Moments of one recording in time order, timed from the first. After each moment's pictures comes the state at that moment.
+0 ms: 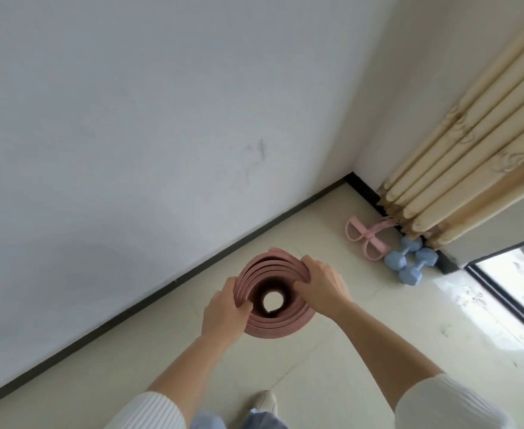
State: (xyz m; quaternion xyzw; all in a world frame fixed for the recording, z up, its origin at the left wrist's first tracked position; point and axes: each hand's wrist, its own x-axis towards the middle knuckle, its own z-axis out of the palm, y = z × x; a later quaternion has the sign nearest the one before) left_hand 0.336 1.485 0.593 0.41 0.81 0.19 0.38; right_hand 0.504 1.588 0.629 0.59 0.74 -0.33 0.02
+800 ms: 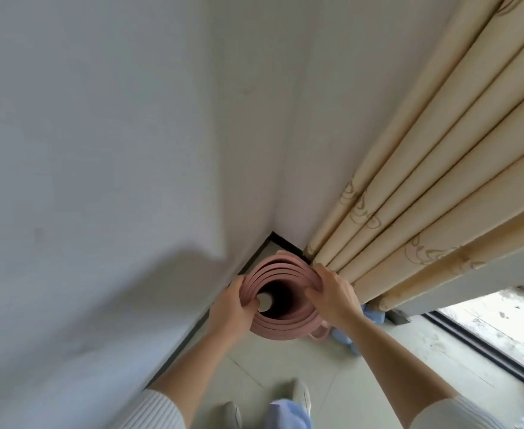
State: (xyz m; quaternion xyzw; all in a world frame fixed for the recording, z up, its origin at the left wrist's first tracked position) left_hand 0.517 2.034 0.609 0.56 0.70 0.18 0.41; right_hand 0.720 2.054 0.634 0.72 0.63 -0.29 -0.09
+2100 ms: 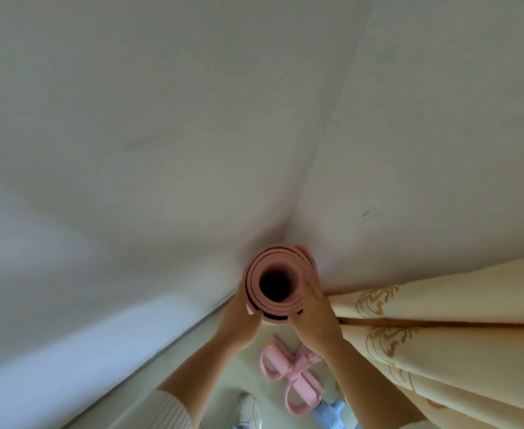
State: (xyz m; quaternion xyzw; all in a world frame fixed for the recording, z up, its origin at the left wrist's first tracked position) left_hand 0.632 2.305 0.505 0.41 0.75 0.15 0.49; right_hand 0.786 2.348 0.481 0.56 0.73 -0.38 -0.10
